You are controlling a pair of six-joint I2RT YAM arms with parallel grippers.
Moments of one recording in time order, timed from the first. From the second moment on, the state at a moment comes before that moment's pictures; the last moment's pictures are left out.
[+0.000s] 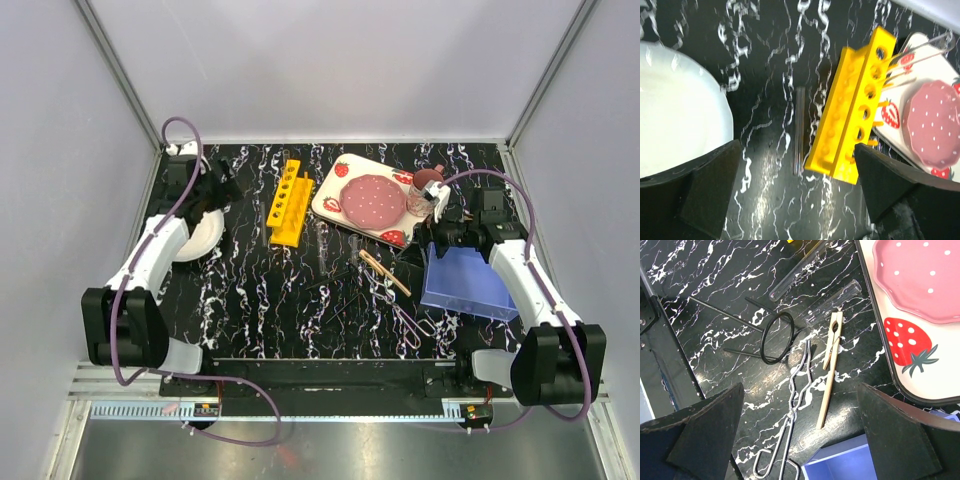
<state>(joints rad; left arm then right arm) -0.07 1.40 1.12 -0.28 0.04 -0.41 0.04 1.23 0.93 -0.57 -0.89 -0.41</state>
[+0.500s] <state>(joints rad) -0.04 1.79 1.23 -0.42 0.21 -0.43 -0.03 1.24 0.92 -0.57 -0.93 -0.41</state>
